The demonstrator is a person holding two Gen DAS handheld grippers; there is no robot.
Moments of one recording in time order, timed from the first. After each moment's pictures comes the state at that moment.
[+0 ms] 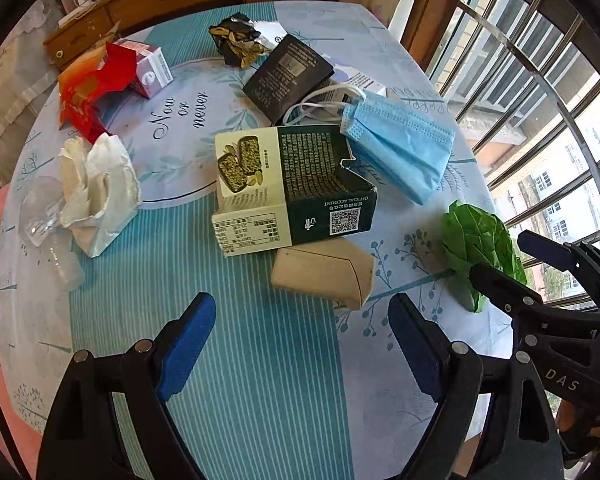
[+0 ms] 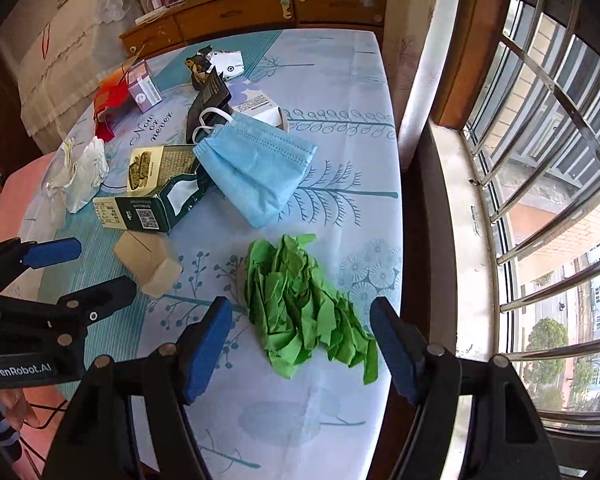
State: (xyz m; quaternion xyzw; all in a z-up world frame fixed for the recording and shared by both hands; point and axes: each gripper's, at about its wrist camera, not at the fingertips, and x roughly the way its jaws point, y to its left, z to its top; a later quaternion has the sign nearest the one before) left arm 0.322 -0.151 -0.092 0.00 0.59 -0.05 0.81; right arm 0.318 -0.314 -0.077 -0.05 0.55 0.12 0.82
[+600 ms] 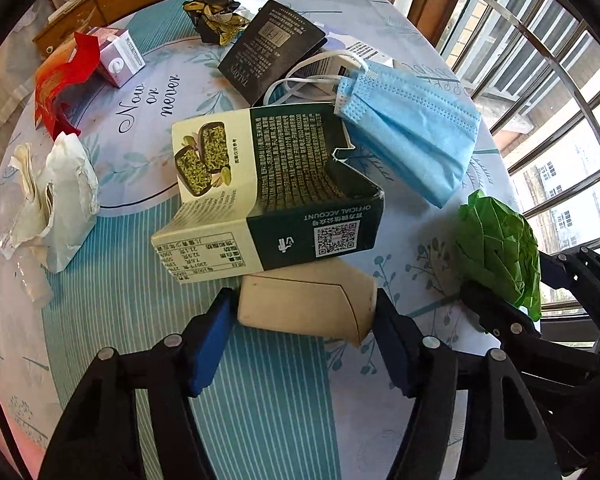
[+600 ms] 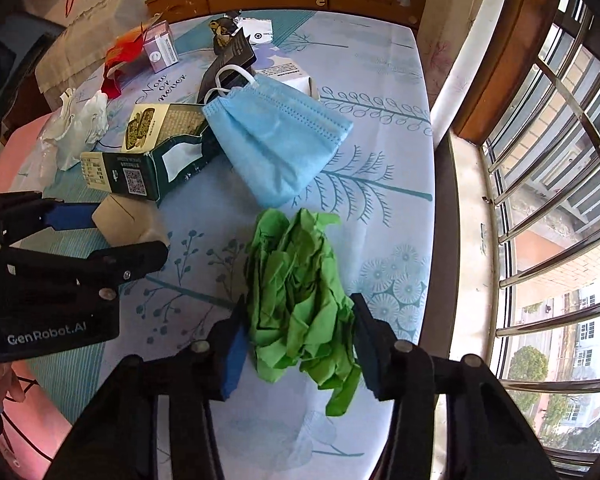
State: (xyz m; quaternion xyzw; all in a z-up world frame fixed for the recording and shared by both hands) left arm 0.344 -0.172 -0.123 0.01 0.61 -0.05 0.79; right arm 0.324 -0.298 -0.103 -0.11 0.55 0.15 0.81
